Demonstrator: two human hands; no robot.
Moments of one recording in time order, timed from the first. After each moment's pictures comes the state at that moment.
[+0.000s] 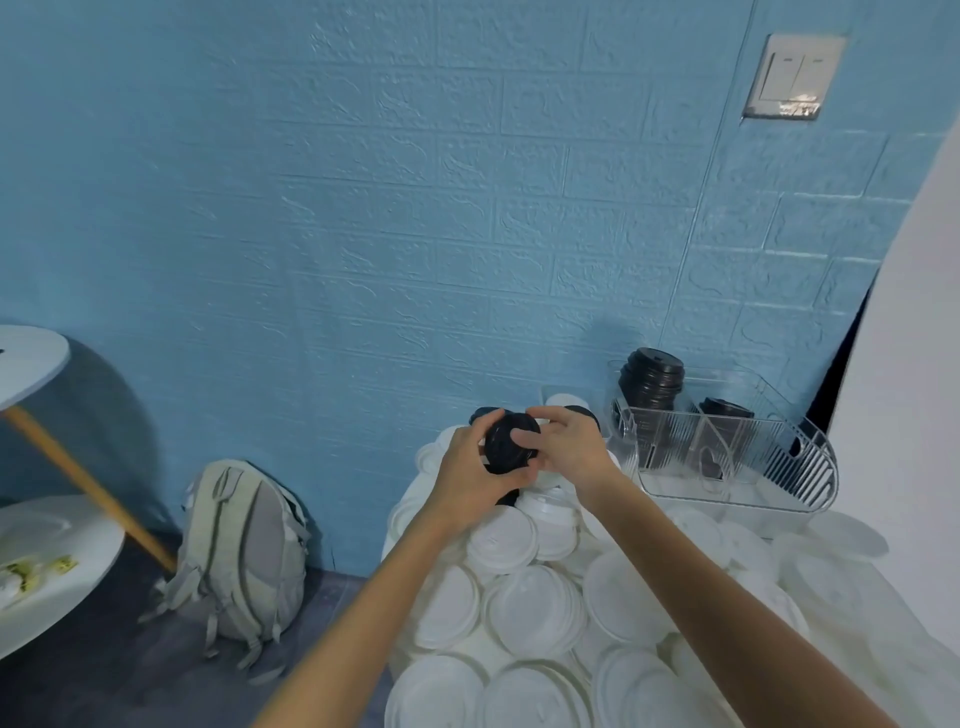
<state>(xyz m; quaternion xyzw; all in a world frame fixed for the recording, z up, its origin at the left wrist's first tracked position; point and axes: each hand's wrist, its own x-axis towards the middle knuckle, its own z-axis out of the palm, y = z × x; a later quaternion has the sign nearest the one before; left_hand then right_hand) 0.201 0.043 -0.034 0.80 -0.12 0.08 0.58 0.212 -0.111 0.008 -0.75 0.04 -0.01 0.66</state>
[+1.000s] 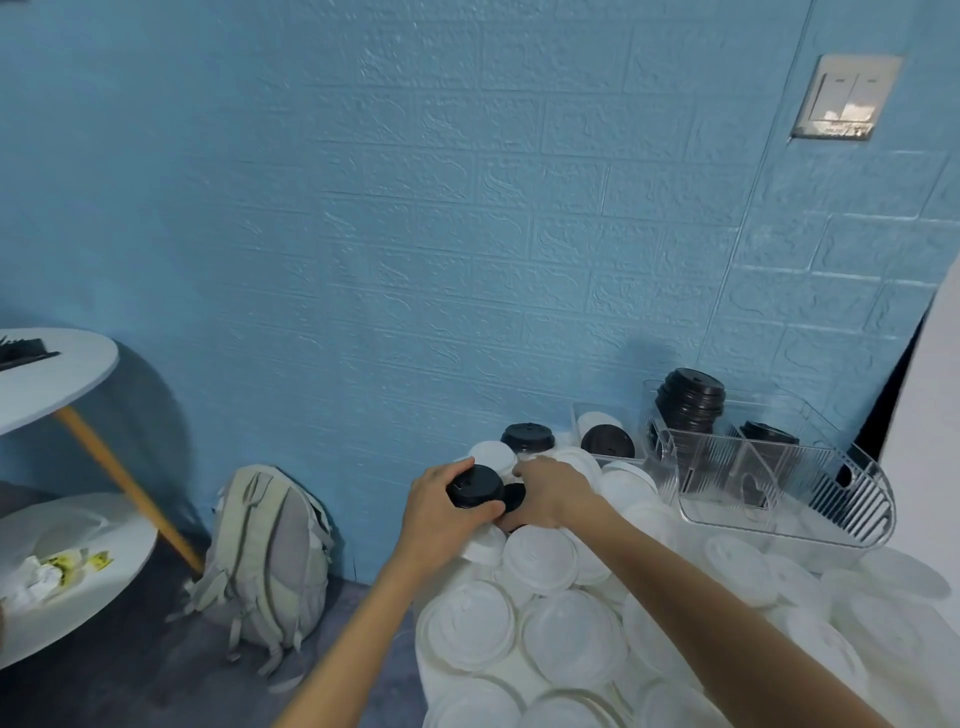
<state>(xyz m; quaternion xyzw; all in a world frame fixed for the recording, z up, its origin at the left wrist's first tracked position) 0.191 0.110 -0.063 0.85 0.00 0.13 0.51 0.233 -0.058 -0.017 -0.99 -0.11 0.08 0.06</state>
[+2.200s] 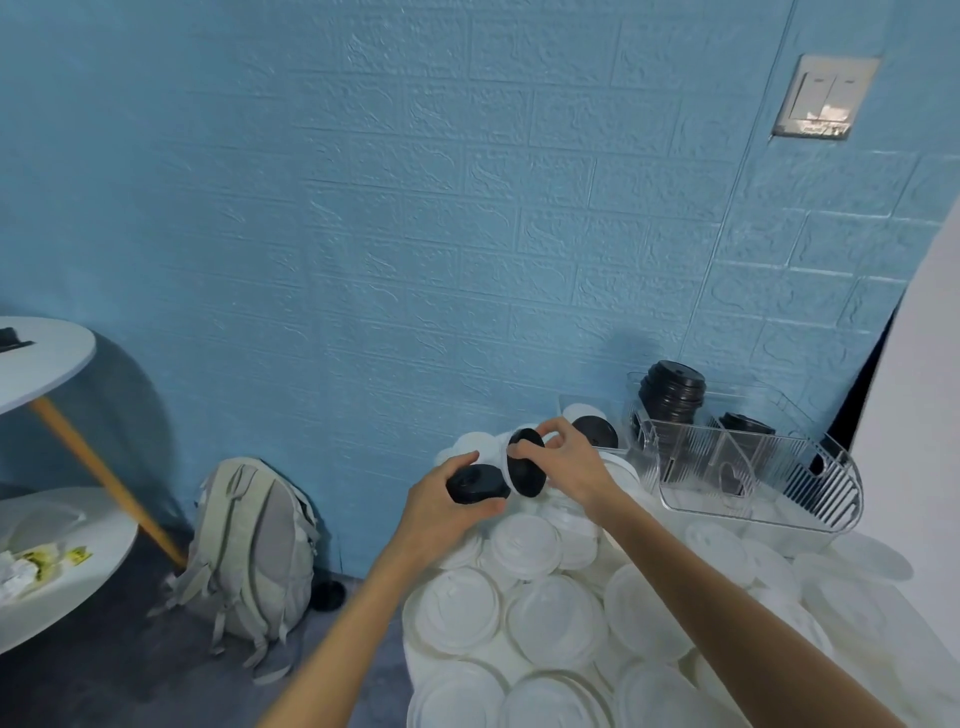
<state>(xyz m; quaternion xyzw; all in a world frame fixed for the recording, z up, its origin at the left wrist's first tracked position) 0.183 0.100 -0.061 0.83 -0.04 0.07 0.56 0.212 -0.092 0.002 -0.86 0.03 0.00 0.52</state>
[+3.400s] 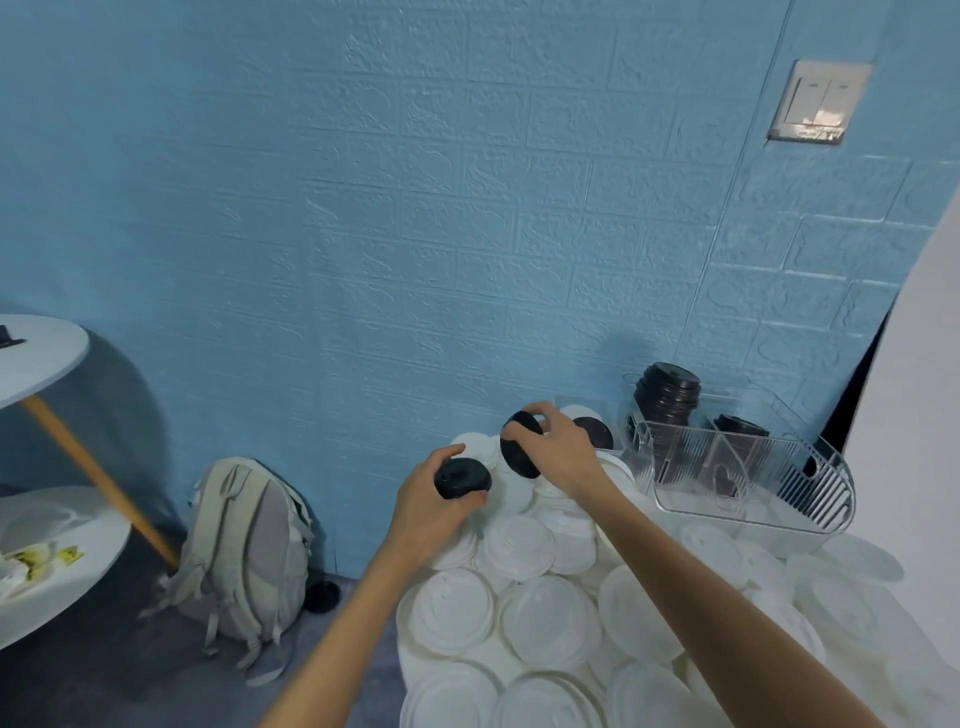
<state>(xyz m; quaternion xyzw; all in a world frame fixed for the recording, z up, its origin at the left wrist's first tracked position) 0.184 0.100 -0.061 0.82 -0.02 0.10 0.57 0.215 -0.082 0.016 -0.88 -0.01 -0.06 0.47</state>
